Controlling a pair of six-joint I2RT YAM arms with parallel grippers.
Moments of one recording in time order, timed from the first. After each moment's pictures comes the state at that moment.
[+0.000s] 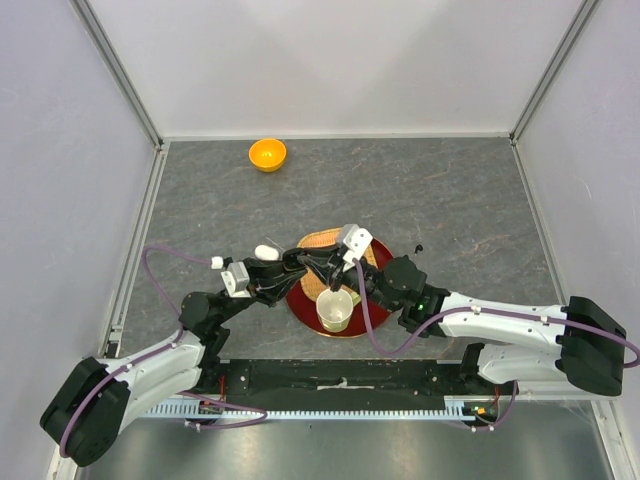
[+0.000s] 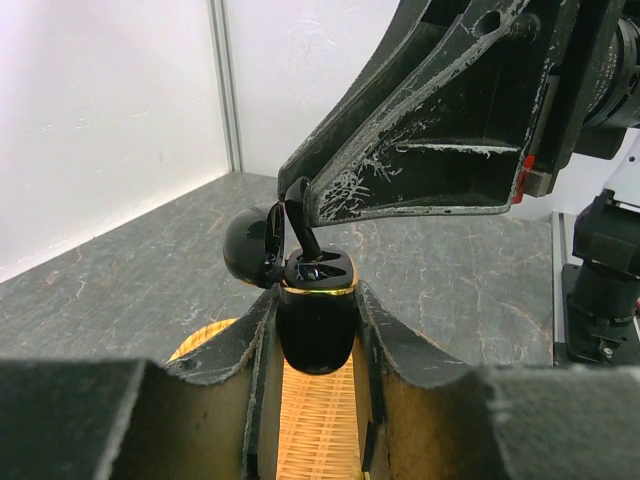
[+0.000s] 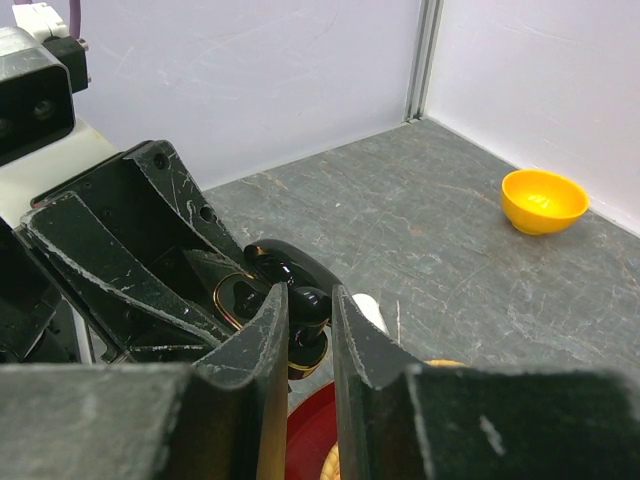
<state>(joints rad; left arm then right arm) -0.60 0.84 0.04 1.25 0.47 -0.17 1.13 1.20 0.67 0.66 0.12 -0.02</state>
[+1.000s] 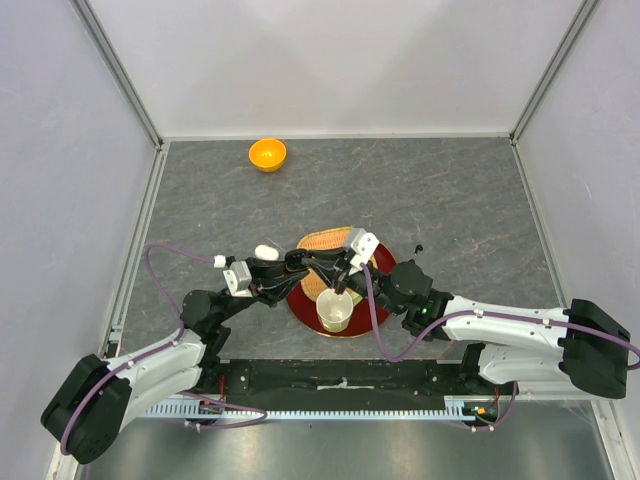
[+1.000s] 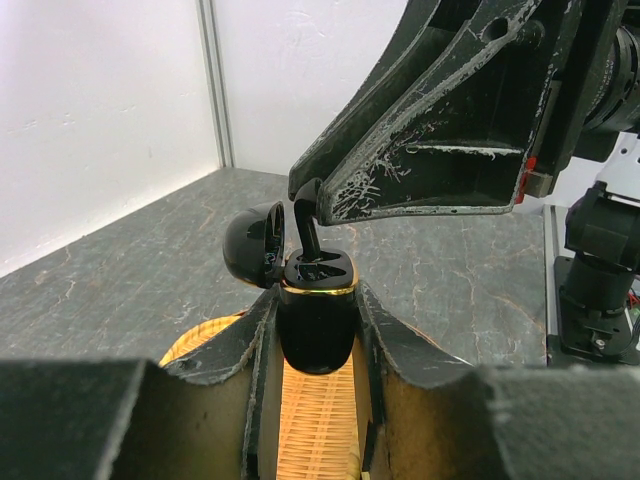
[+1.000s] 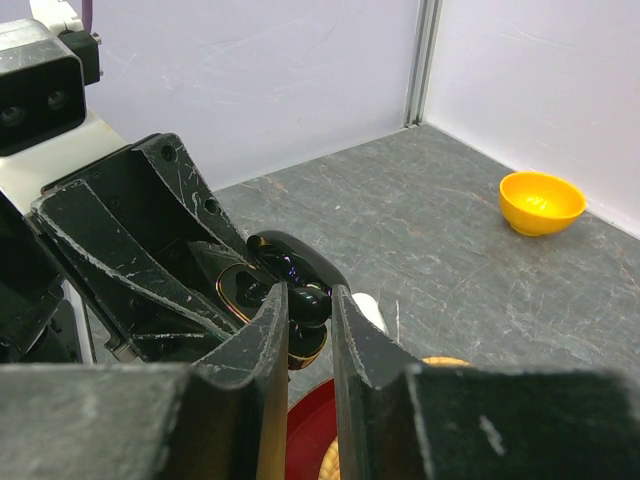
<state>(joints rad) -0.60 0.87 0.05 1.24 0.50 -0.17 1.13 1.17 0.61 0.72 0.11 -0.01</state>
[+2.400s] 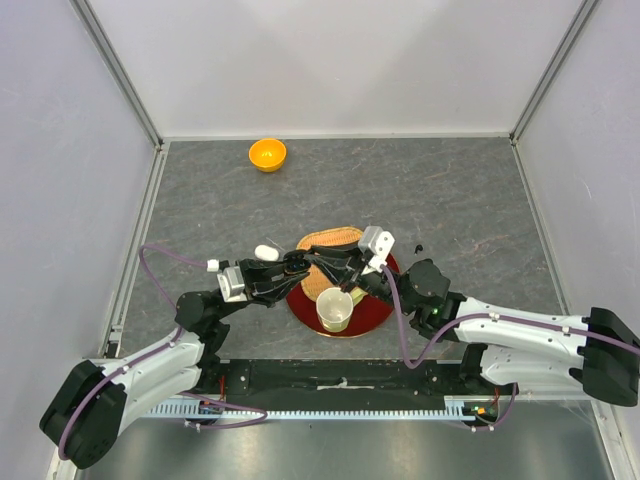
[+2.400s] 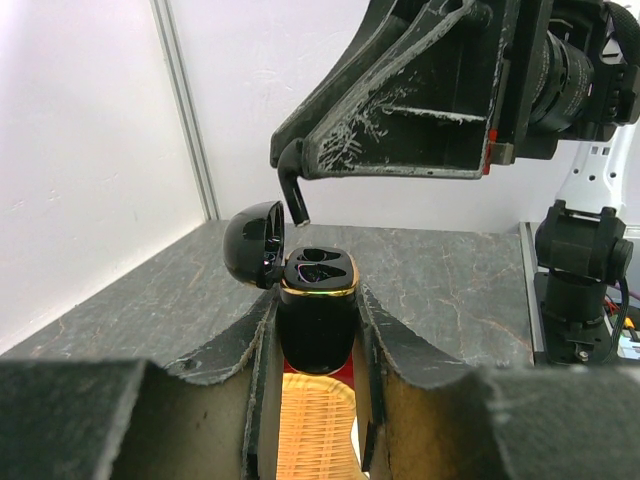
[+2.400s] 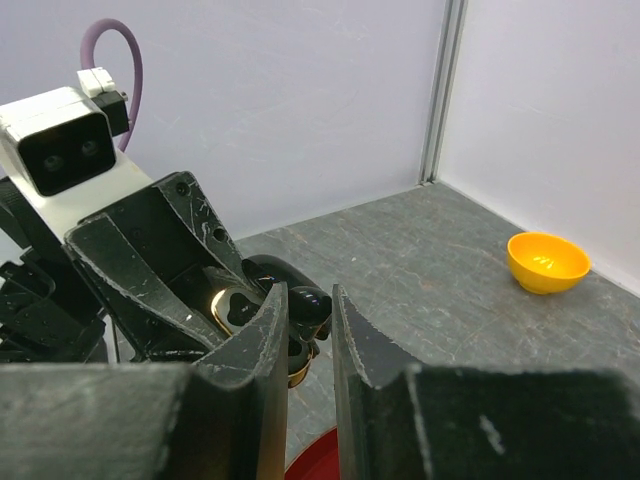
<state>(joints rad) -0.60 0.83 0.09 1.29 0.58 -0.16 1.13 1.09 0.62 0.74 0.06 -0.02</state>
